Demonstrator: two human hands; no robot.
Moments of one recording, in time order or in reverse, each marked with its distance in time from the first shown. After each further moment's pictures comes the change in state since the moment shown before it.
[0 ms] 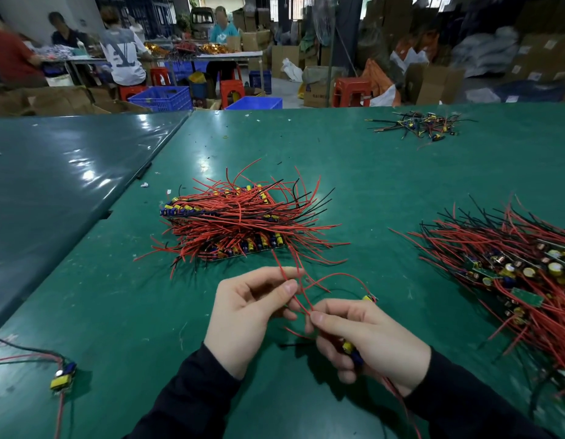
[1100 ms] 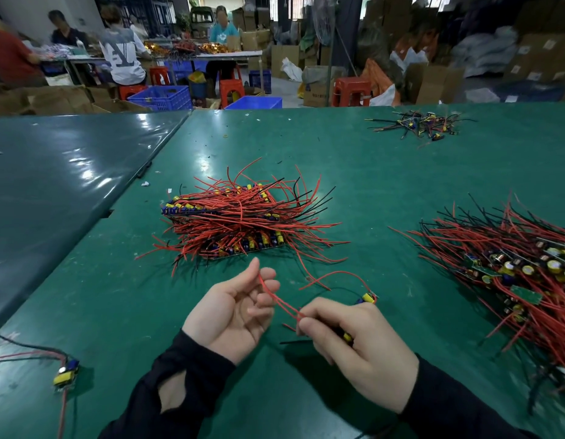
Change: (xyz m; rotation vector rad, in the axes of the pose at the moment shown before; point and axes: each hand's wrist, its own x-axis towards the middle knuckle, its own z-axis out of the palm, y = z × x) left_hand 0.010 0.016 -0.015 -0.645 0.101 -0.663; right_hand -0.004 0.010 0.003 -0.744 0.131 -0.736
